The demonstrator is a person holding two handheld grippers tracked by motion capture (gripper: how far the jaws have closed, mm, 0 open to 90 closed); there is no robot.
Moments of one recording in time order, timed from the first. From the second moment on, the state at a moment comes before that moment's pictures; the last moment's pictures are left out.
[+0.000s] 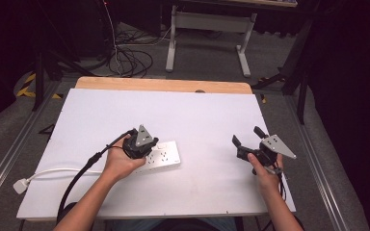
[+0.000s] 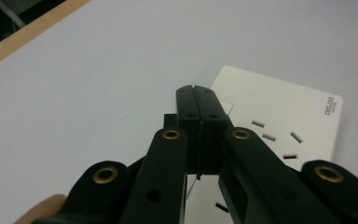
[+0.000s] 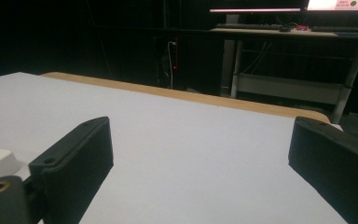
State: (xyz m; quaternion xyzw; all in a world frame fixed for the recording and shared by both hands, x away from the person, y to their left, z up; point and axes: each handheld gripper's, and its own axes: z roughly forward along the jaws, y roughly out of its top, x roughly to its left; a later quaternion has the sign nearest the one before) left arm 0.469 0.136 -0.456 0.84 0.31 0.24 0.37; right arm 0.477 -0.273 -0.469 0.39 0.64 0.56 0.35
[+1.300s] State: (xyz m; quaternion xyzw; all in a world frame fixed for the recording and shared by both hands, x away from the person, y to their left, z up) left arm 0.487 0.114 -0.463 0.88 0.30 0.20 0.33; right arm 0.477 -0.274 -0.468 0.39 0.64 0.56 0.36
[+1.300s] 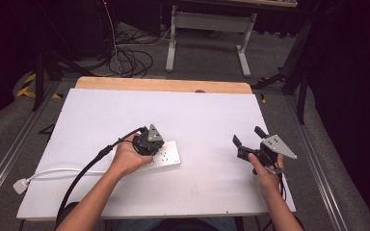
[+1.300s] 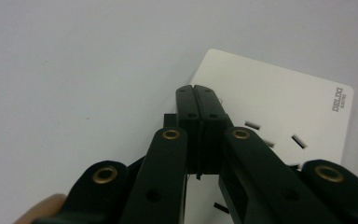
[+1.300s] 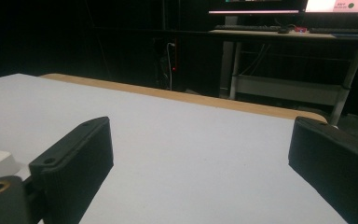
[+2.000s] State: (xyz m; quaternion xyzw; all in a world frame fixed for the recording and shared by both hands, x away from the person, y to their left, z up) left arm 0.484 0.115 -0.465 0.88 0.30 0.21 0.32; right arm 0.475 -0.275 -0.467 0.39 0.64 0.56 0.36
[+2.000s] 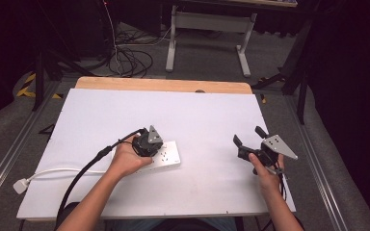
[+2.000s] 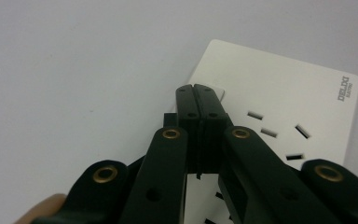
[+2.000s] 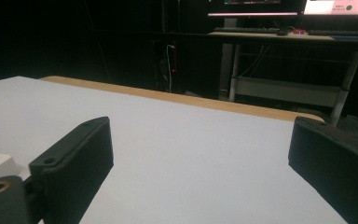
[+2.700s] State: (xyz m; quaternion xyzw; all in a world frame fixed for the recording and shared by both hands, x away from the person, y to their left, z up) left arm 0.484 0.115 -0.465 0.88 0.30 0.21 0.32; right arm 0.473 -0.276 -0.466 0.39 0.64 0.56 0.36
